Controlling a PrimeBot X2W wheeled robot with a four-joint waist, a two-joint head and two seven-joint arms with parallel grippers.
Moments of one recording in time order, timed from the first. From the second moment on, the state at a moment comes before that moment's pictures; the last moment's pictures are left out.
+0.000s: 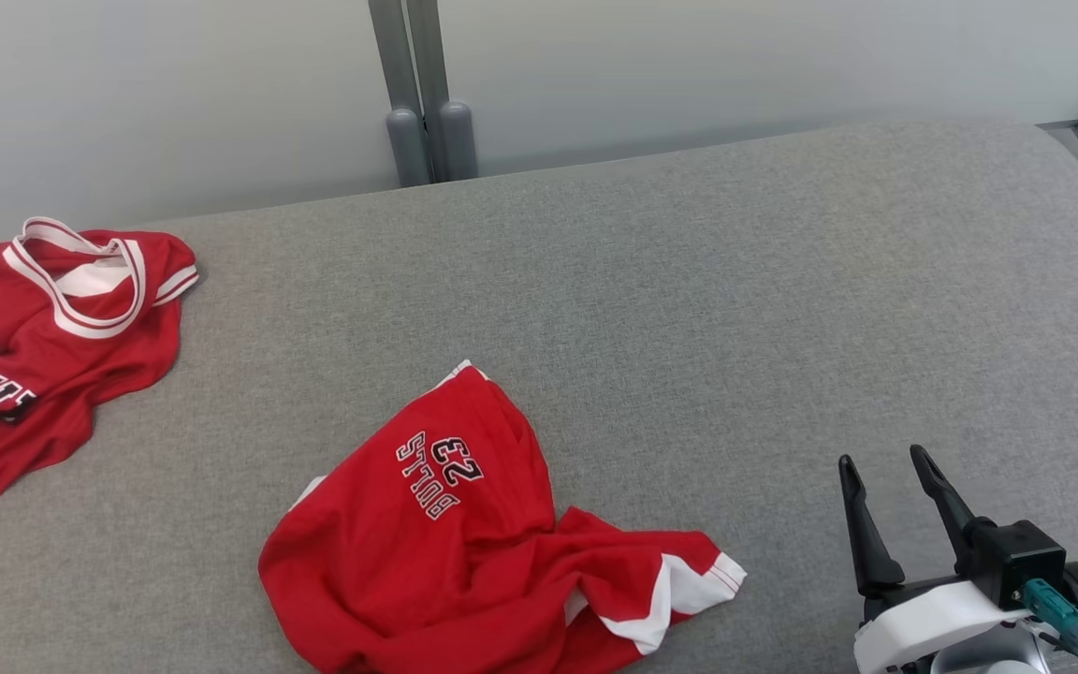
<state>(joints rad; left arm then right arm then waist) 0.14 0.31 -0.69 0.04 -1.01 0.04 0.18 0.05 -0.08 0.02 0.16 0.10 0.13 -0.26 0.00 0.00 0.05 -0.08</state>
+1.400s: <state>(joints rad) -0.44 0.41 -0.51 -0.03 -1.08 0.00 0.40 -0.03 -0.06 0.03 0.17 0.12 0.13 -0.26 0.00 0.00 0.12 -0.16</state>
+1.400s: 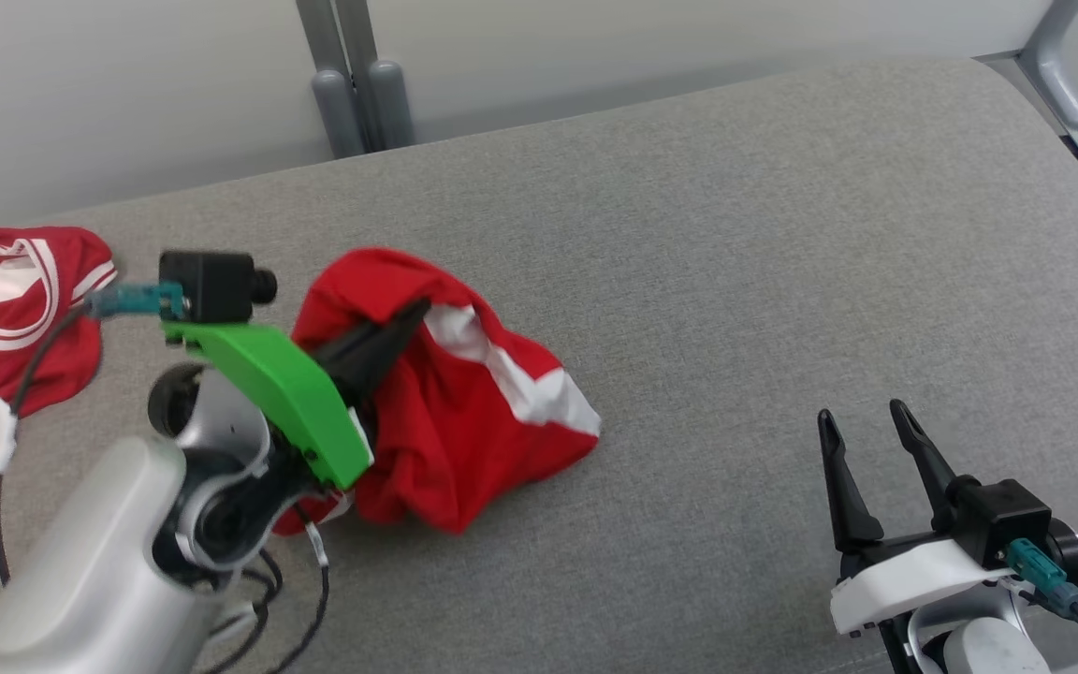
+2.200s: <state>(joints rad) -0.65 0.24 -0.62 0.34 -1.08 -0.11 0.41 -0.04 -0.05 0.02 0.19 0.14 0.13 -0.26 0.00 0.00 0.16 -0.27</state>
